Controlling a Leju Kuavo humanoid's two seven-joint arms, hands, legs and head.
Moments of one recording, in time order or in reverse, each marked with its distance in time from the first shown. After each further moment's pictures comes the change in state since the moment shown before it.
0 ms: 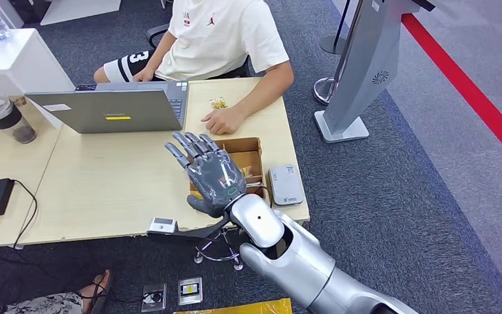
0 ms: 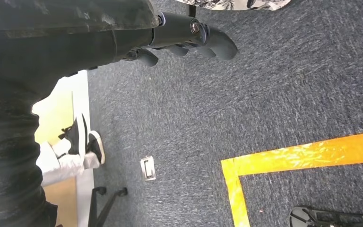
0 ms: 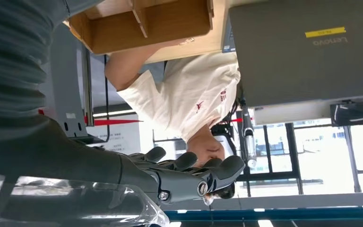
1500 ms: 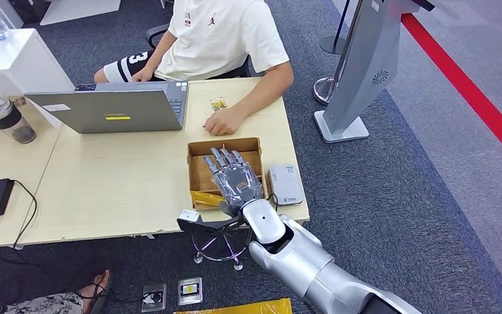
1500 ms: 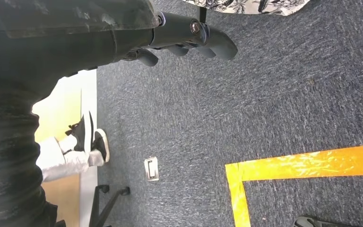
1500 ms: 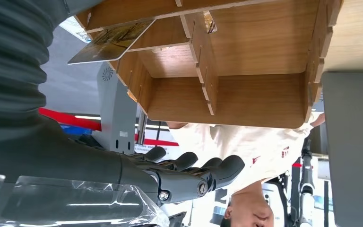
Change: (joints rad) left arm 0.001 -0.019 0.000 0.000 0.000 0.061 0.045; right arm -0.034 0.024 -0.012 0.353 0.044 -0.053 0.098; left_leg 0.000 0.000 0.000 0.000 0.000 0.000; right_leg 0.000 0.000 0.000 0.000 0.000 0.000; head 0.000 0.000
